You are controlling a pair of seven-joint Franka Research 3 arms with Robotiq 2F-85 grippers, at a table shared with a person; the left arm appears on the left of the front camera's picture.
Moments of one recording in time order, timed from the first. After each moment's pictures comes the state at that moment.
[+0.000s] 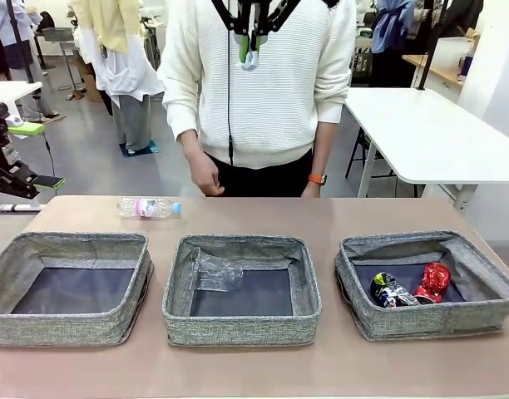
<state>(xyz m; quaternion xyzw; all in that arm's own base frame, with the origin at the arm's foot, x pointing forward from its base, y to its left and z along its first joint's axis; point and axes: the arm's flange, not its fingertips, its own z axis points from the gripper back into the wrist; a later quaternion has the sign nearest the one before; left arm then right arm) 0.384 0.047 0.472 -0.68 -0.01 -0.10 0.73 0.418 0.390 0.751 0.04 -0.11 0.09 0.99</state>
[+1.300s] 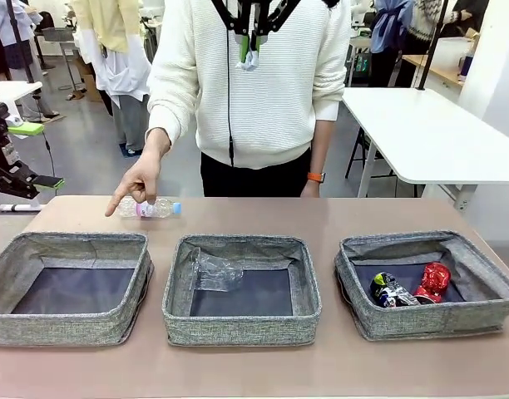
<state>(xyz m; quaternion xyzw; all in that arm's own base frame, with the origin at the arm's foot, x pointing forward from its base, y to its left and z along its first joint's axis) 0.384 0.047 0.472 -0.68 -0.01 -0.10 0.73 0.418 0.390 0.751 0.04 -0.11 0.09 0.99</state>
